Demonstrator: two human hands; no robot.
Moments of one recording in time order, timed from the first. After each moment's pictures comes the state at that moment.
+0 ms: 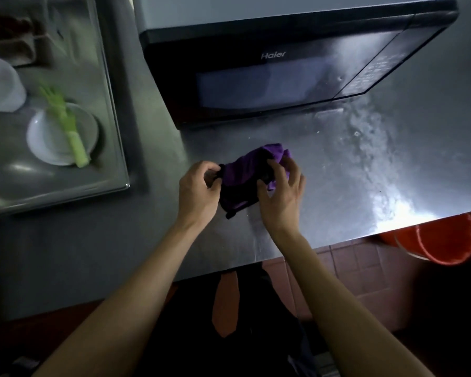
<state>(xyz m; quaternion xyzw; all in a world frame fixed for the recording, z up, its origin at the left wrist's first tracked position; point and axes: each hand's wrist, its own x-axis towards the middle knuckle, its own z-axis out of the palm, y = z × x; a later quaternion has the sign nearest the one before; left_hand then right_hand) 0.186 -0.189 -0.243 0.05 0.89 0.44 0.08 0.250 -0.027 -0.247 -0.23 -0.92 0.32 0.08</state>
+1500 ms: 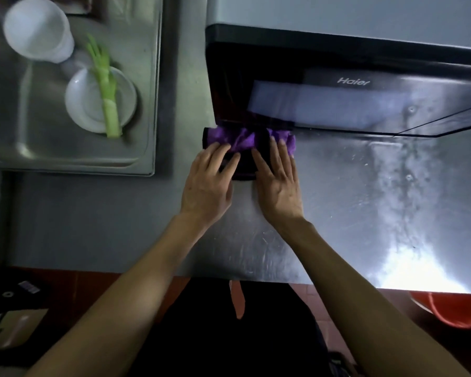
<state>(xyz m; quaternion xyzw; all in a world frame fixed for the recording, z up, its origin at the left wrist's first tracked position) 0.164 -0.214 -0.268 0.19 0.98 0.12 0.00 0.172 -0.033 -0.277 0.08 -0.98 0.19 -0.03</state>
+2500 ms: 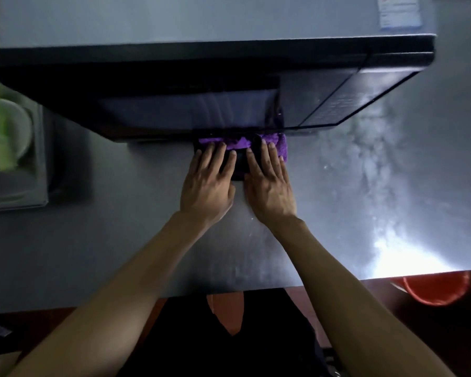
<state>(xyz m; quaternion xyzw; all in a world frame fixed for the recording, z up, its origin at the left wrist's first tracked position) 0.145 -0.034 -0.264 0.24 0.97 0.03 0.07 0.177 0.128 -0.289 0.01 -0.98 0.19 -0.06</state>
